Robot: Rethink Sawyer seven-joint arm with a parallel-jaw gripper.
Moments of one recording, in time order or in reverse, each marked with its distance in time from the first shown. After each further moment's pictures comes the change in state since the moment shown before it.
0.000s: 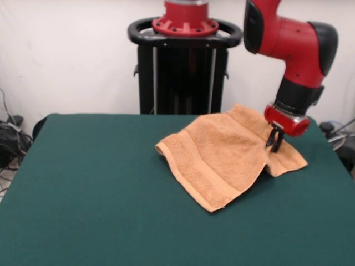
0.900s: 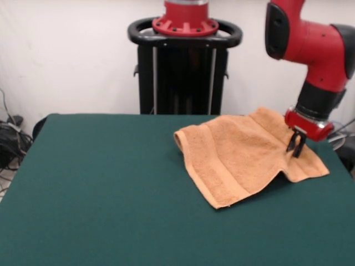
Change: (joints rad) arm 0.076 0.014 -0.018 -0.121 -0.001 0.113 0.000
